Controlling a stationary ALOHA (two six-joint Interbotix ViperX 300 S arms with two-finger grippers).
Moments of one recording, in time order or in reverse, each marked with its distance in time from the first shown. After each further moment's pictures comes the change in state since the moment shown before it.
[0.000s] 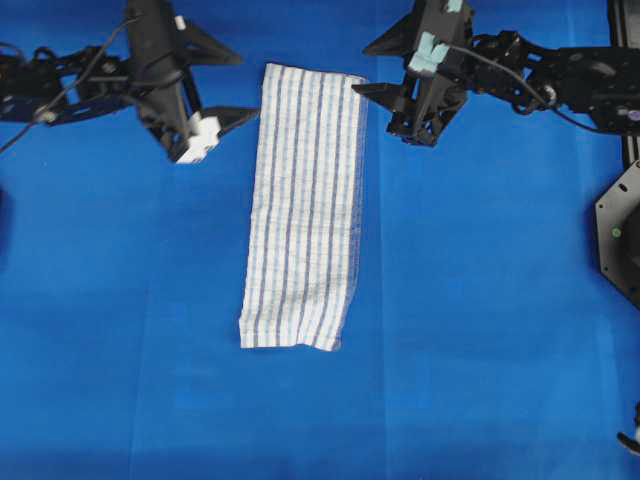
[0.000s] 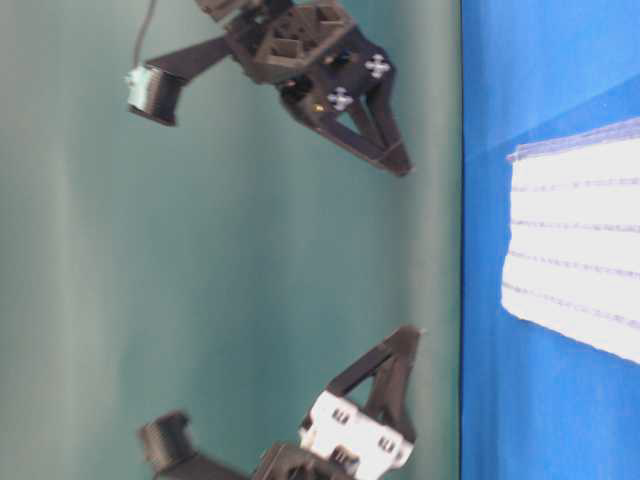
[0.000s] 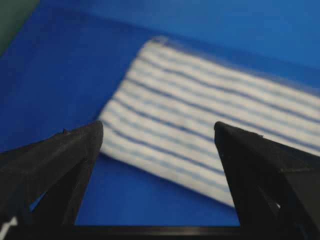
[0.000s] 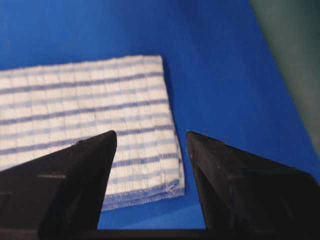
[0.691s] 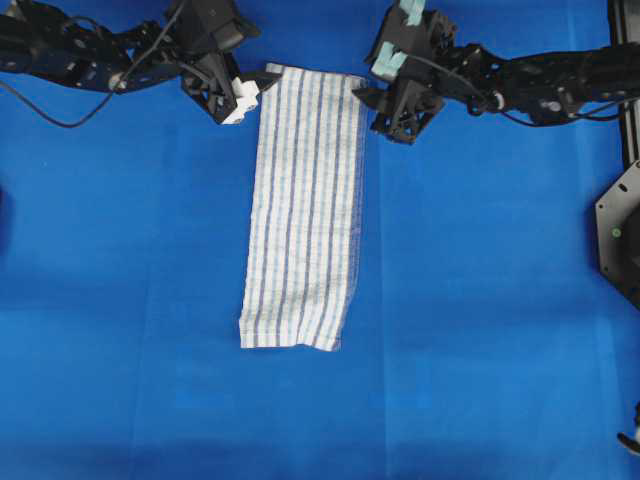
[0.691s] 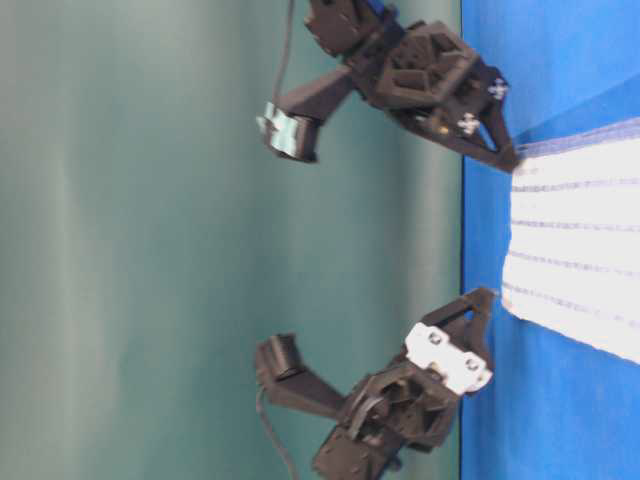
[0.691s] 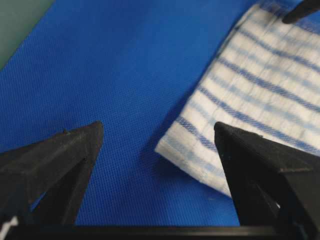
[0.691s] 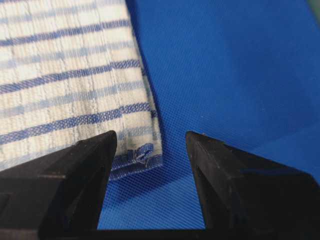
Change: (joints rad) left arm 0.127 0.337 -0.158 0.006 -0.089 0.017; right arm -0.057 0.291 -0.040 0.008 -0.118 0.003
